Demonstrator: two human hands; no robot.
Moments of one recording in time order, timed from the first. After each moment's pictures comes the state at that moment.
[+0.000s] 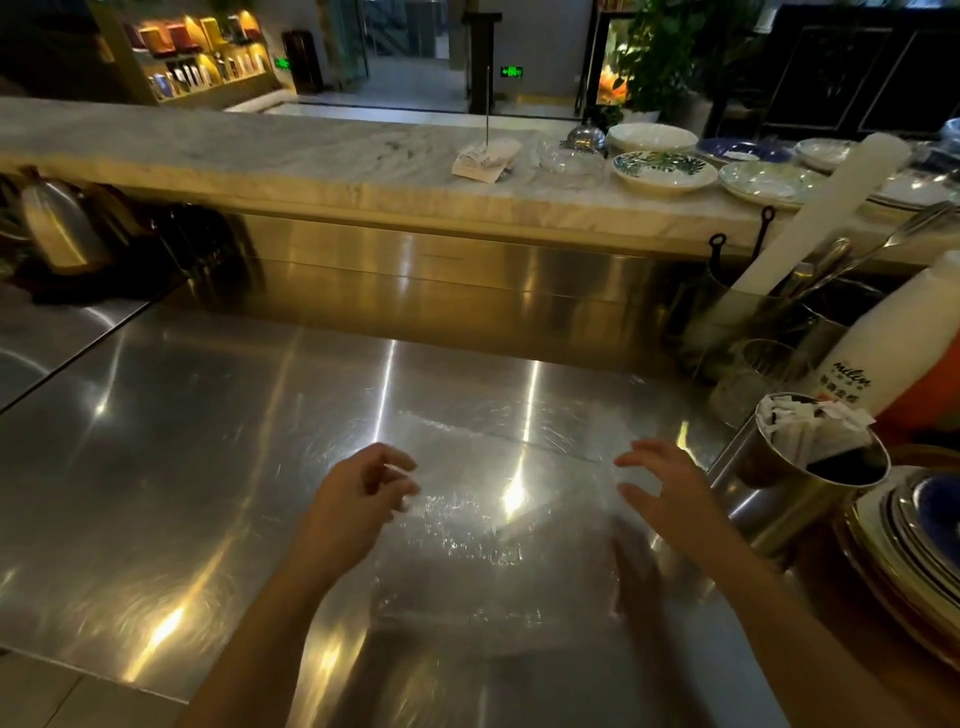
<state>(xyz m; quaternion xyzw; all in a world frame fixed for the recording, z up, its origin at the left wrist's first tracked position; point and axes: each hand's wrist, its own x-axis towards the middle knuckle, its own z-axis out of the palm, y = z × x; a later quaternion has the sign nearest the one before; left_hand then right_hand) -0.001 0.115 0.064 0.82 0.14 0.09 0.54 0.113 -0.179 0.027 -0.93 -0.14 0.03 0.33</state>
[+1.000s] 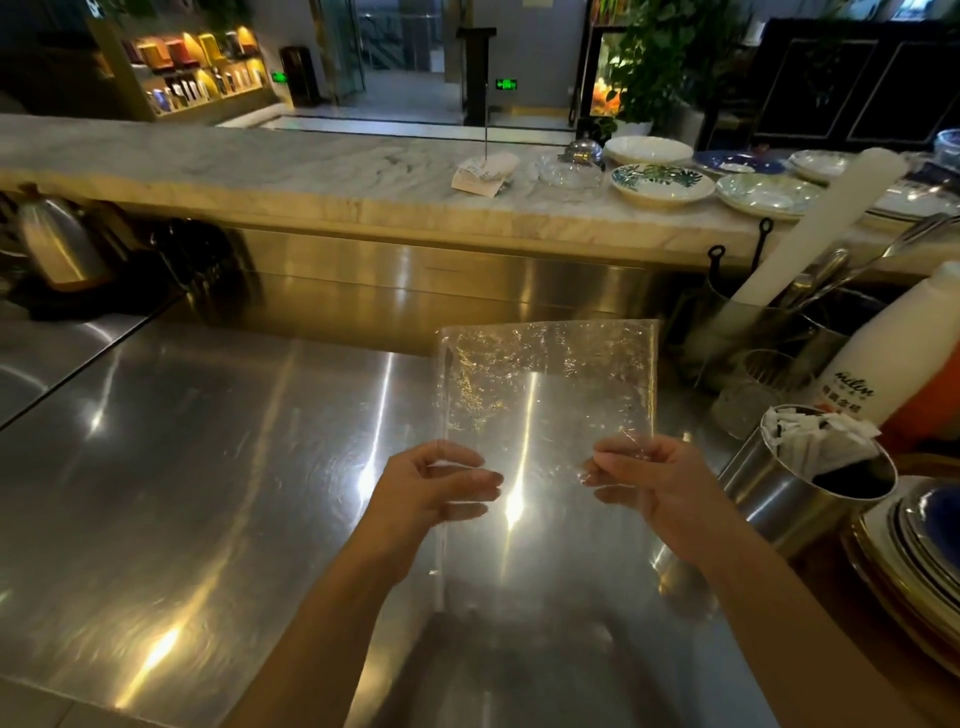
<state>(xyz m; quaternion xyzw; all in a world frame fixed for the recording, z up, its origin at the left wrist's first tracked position) 0.027 0.083 0.074 0.65 0.09 0.01 0.75 0.109 -0.152 0.070 -0.62 -0.10 0.17 0.76</state>
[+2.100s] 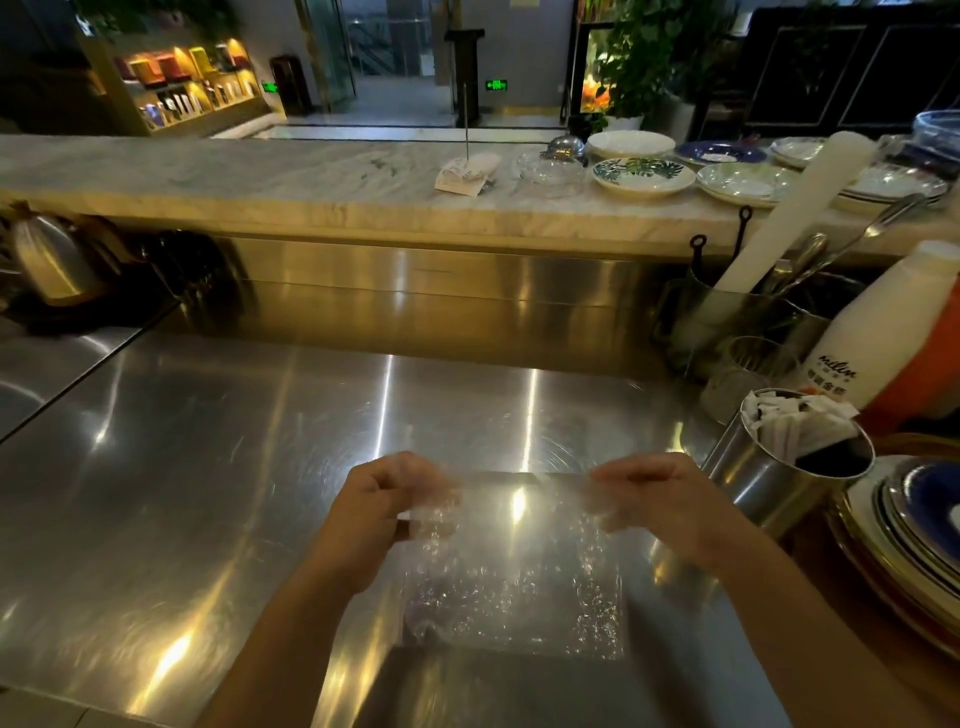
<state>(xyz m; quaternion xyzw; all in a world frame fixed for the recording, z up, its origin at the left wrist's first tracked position) 0.012 0.097 0.069 0.69 0.09 0.02 0.72 0.108 -0.181 0.045 -0.64 -0.14 0.23 0.72</state>
